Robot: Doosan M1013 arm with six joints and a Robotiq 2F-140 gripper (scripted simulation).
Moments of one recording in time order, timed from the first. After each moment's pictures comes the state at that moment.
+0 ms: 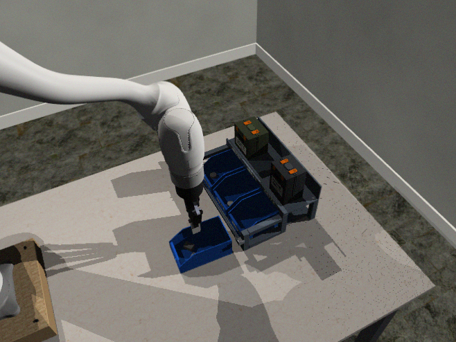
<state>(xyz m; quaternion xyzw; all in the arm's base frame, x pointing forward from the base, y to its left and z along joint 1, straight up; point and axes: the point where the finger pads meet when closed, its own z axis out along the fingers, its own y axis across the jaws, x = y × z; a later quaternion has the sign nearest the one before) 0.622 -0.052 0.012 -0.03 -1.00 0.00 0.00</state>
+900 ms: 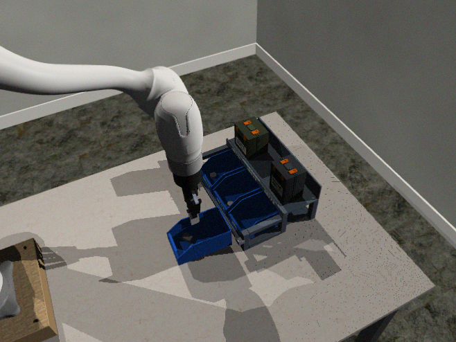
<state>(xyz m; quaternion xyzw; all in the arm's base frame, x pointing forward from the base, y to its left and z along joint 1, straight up) 0.622 -0.052 0.060 -0.03 -1.00 0.00 0.00</state>
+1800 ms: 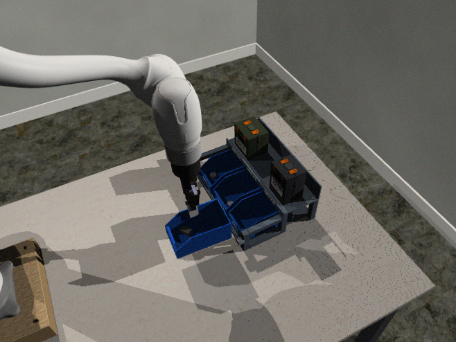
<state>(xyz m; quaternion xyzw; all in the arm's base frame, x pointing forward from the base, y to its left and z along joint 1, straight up) 0.622 -0.052 0.097 -0.03 -1.00 0.00 0.00</state>
